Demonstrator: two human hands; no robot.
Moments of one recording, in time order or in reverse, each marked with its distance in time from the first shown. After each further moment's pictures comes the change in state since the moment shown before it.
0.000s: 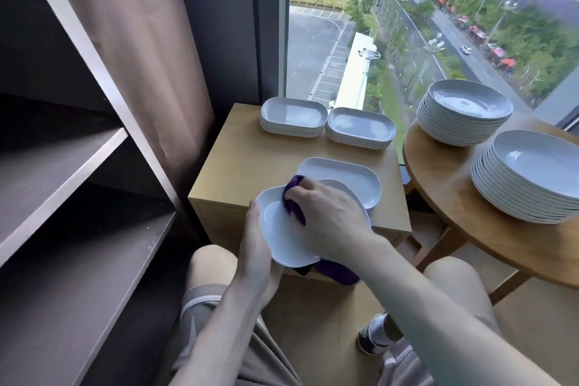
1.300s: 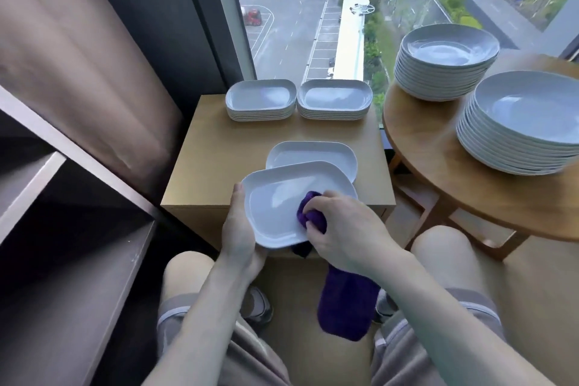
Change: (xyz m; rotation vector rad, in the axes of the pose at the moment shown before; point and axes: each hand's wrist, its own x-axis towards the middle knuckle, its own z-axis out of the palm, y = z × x) left_hand 0.042 -0.018 0.026 0.195 0.017 -0.034; right_hand -0.058 0.078 0.005 0.295 -0.034 0.233
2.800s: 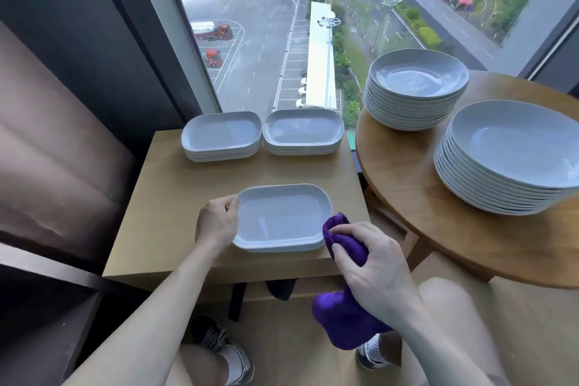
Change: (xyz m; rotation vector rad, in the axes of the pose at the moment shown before) left_hand 0.186 0.009 -0.006 1.187 0.212 0.309; right_hand 0.018 0.088 -0.007 0.411 0.336 0.209
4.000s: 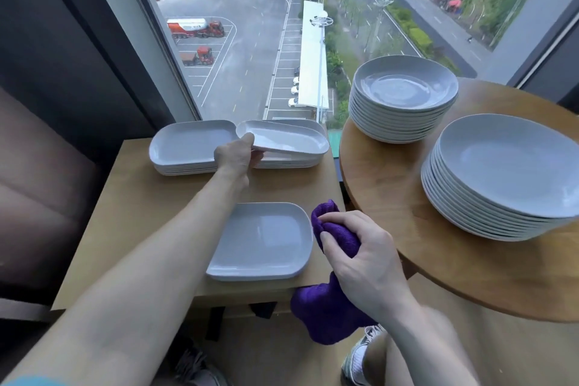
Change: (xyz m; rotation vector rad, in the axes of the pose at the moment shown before) left_hand 0.117 0.144 0.049 -0.988 0.038 -0.349; right_hand 0.055 0.006 -0.015 0.105 0.097 -0.027
